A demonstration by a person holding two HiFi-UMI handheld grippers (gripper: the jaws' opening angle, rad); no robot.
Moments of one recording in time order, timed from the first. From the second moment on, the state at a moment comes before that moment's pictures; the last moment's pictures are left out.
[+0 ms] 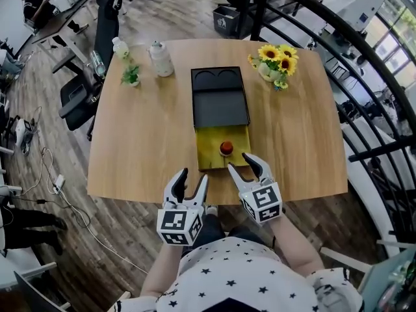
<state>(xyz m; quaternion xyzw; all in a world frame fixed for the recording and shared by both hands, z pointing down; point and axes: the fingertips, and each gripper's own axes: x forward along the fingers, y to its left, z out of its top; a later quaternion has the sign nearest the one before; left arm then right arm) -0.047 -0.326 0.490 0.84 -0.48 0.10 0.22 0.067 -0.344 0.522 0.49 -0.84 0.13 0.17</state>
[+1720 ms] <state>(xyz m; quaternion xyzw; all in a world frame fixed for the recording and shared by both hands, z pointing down) -0.047 -0.369 0.507 0.84 -0.47 0.12 0.23 0.056 -0.388 0.547 0.48 -0.84 0.14 0.22</state>
